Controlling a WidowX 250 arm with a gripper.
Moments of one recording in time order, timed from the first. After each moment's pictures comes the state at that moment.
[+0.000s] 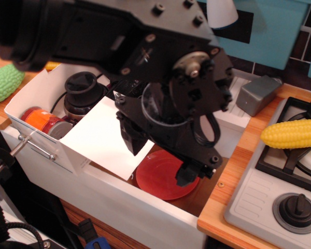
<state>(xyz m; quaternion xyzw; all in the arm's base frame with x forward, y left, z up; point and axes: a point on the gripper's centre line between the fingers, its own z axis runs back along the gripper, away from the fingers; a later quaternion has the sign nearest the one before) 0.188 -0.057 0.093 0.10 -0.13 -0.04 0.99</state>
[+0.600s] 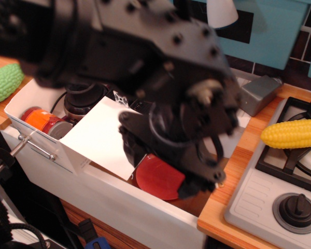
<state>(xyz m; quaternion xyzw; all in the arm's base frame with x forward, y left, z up) 0.180 -0.065 0.077 0.12 -0.12 -0.03 0.99</state>
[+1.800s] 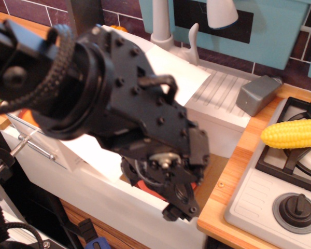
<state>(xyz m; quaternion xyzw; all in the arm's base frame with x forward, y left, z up) 0.184 -0.040 0.029 0.13 -0.13 -0.11 0.98</state>
